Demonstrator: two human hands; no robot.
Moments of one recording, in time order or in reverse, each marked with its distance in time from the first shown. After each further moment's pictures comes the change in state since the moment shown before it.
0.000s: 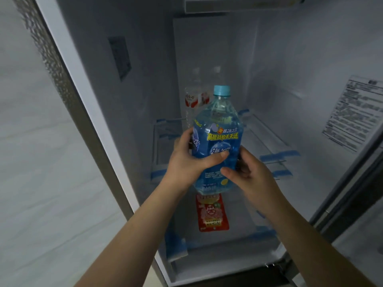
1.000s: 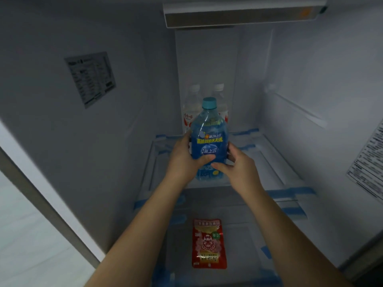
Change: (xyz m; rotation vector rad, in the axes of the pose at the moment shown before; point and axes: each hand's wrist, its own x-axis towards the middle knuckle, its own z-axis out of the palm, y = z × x) left_hand 0.117 -0.046 0.020 0.414 0.173 0.074; right_hand 0.140 0.079 -0.023 -0.234 0.119 -0.087
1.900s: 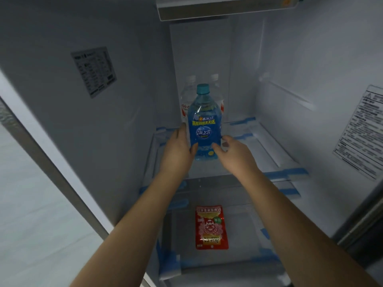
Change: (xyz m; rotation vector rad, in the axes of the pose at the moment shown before) left_hand -0.017 -0.003 -0.010 0.516 0.047 0.128; right_hand -0.006 -0.023 -0.002 -0.337 -0.059 0.220
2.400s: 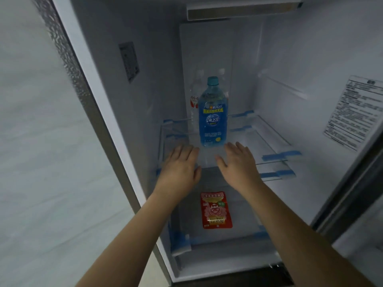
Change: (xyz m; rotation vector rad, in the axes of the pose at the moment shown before) left_hand -0.099 -0.028 -0.046 0.320 -0.084 0.382; right_hand -0.087 -0.011 0.024 -0.455 0.037 -0.106
